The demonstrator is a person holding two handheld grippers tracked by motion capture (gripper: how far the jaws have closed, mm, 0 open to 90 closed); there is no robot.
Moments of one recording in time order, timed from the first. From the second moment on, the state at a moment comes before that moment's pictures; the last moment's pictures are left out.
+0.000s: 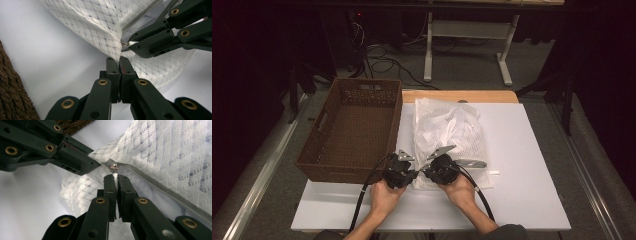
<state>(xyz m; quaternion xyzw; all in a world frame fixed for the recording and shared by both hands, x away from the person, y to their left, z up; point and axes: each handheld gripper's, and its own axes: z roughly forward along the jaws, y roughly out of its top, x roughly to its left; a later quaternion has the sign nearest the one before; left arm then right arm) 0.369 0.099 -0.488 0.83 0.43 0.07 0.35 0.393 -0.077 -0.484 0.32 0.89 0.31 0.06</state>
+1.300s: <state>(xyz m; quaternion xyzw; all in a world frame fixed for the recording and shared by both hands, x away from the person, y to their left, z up) 0.373 0.093 -0.490 0.84 0.42 0.08 0.34 0.394 -0.076 -0.485 0.31 0.90 0.30 0.06</state>
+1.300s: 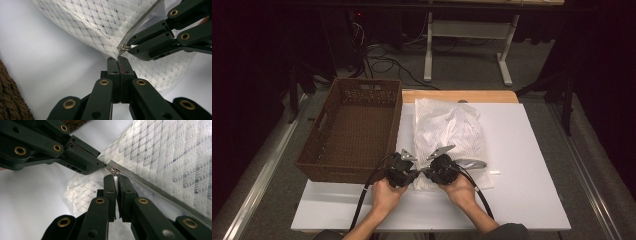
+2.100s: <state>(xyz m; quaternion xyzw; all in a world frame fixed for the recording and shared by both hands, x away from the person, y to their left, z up) 0.369 0.093 -0.489 0.85 0.42 0.11 0.32 0.391 -0.112 -0.479 0.34 0.89 0.27 0.09</state>
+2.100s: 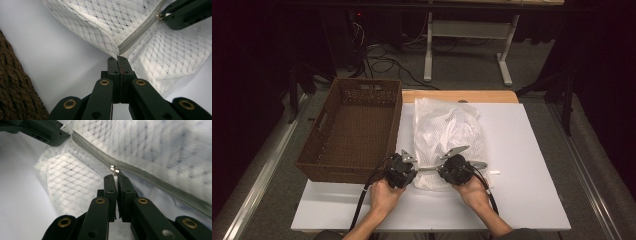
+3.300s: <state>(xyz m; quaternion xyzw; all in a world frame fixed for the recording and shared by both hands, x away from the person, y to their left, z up) 0.373 0.089 -0.501 0.86 0.41 0.10 0.28 0.383 -0.166 -0.467 0.39 0.88 0.27 0.11</state>
